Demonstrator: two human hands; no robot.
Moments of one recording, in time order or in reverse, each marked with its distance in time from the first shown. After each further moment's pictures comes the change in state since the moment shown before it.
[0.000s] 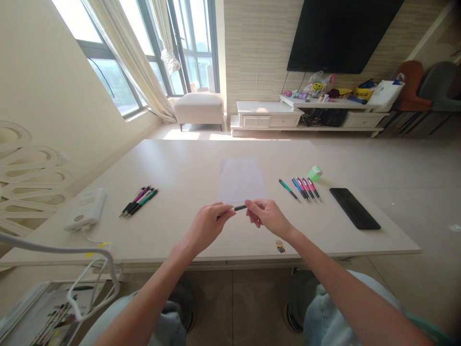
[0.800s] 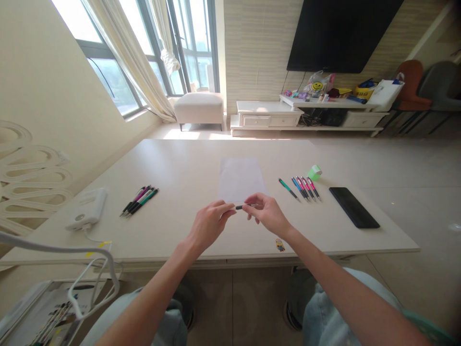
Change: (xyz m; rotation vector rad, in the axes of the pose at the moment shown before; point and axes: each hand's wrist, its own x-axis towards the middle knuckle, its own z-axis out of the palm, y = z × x) left_hand 0.000 -0.002 0.010 0.219 0.055 0.034; right_hand 0.004 0.007 0.002 0.069 0.098 -0.015
